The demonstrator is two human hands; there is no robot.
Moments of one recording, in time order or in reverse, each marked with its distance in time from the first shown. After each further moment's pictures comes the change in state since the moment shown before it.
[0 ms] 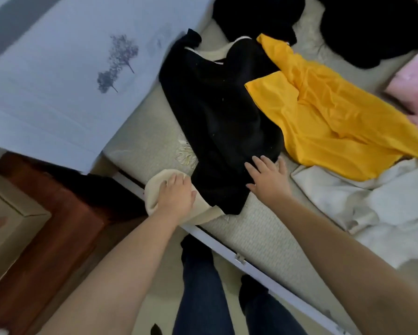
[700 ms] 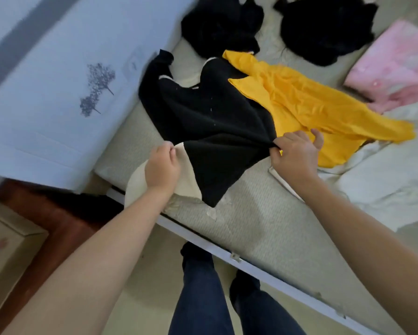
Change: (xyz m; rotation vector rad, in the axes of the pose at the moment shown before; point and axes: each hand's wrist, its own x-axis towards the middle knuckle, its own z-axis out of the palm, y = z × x) left_hand -0.002 0.040 -0.084 -0.514 0.573 -0.060; right_hand -0.059 0.060 -0.076 0.297 0.746 0.274
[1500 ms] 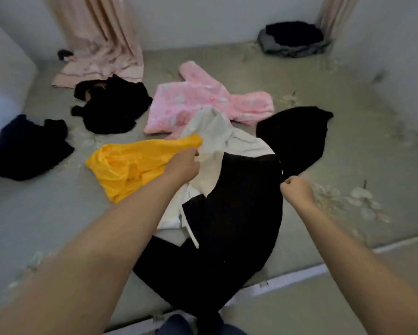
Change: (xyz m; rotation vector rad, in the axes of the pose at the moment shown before) left_hand -0.179 0.430 0.154 0.219 -0.662 0.835; right_hand -0.254 0.346 -0.211 0.303 -0.128 1.301
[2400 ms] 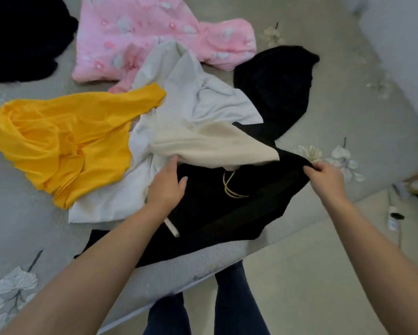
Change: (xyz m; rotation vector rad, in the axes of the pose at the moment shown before) left_hand 0.015 -0.058 0.146 -0.257 -0.096 -0.003; right_hand 0.051 0.069 0.018 0.101 0.195 0.112
